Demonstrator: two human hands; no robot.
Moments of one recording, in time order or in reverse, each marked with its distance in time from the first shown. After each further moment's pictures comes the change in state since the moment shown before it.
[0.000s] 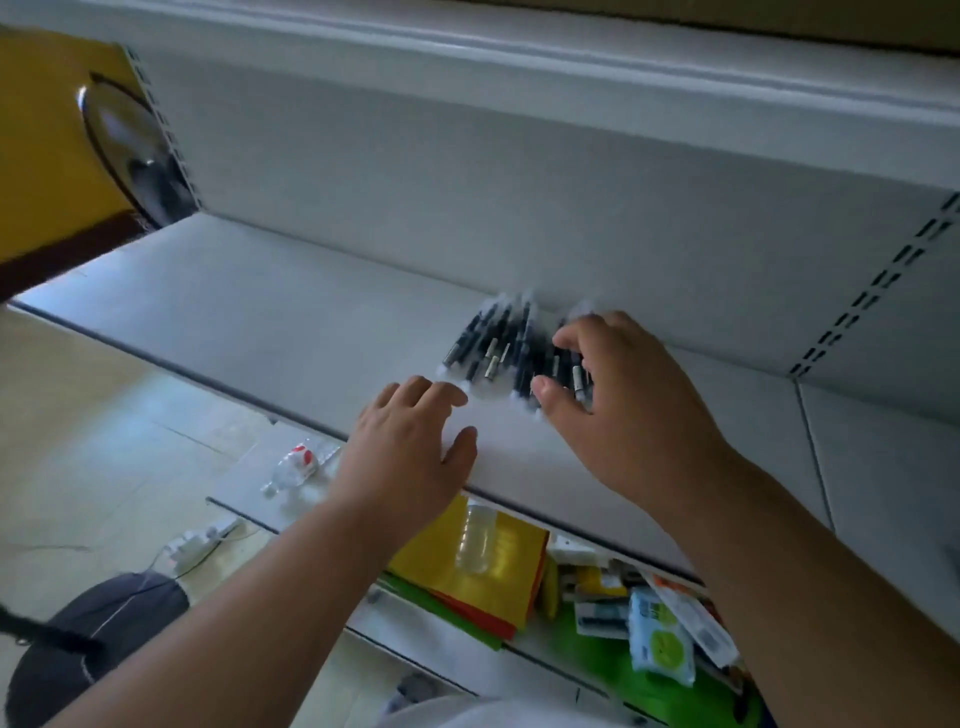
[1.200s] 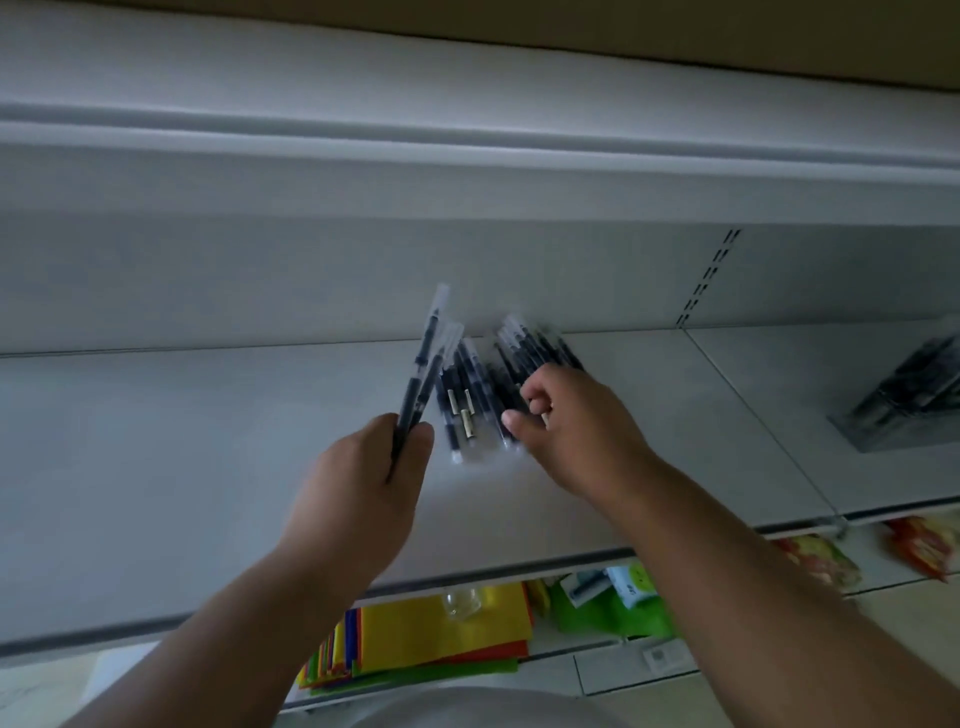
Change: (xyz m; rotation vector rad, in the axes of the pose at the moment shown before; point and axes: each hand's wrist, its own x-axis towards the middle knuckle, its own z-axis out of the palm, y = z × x) left_hand 0.097 -0.069 -0.032 -0.430 -0.264 0.202; right_hand 0.044 -0.023 0.075 0.000 0.074 0.594
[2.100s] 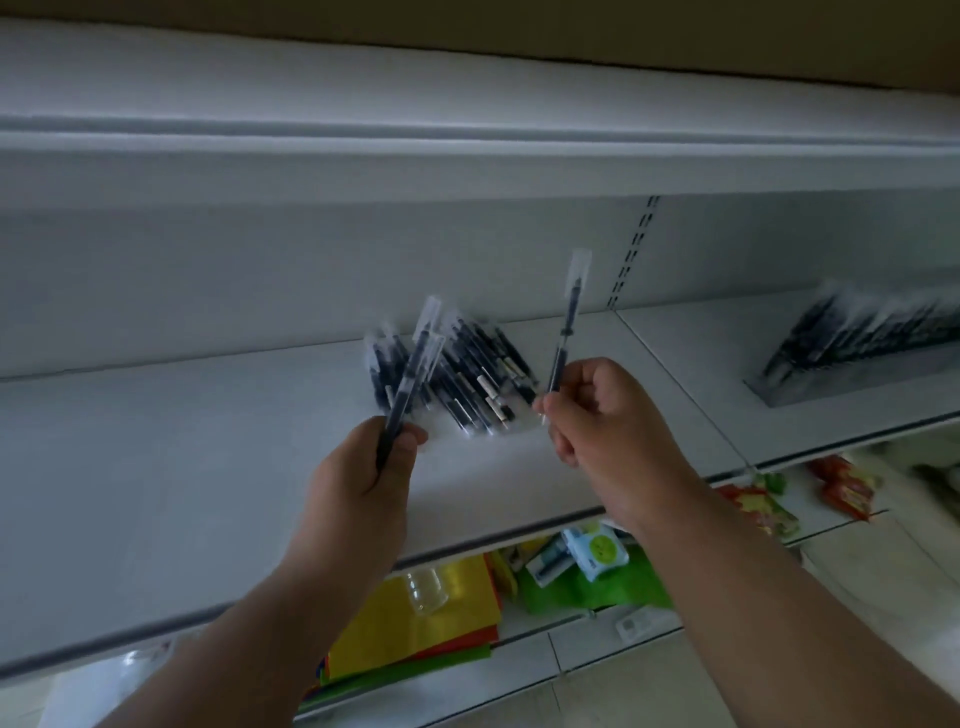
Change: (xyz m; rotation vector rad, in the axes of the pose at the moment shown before) left_hand -0.016 0.010 0.042 -0.428 0.006 -0.007; right_hand -0.052 0.022 -0.042 0.730 0.172 0.300
